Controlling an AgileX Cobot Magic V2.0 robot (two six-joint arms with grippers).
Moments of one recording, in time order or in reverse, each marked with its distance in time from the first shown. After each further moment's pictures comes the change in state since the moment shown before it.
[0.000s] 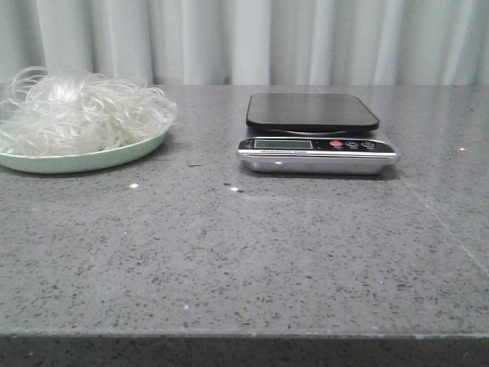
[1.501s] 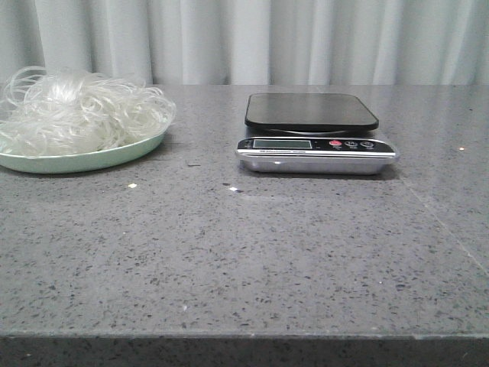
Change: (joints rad) left arm 0.000 0.000 0.000 -0.012 -0.330 0.000; right arm 0.000 0.000 0.000 0.000 0.000 0.001
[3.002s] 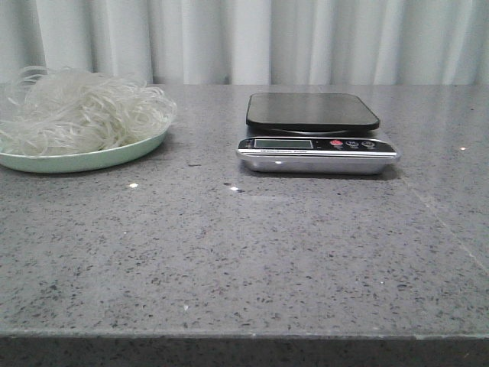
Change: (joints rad) left arm -0.129 1.445 -1.369 -0.302 1.039 0.077; right arm 0.000 0.000 0.000 0.000 0.000 0.000
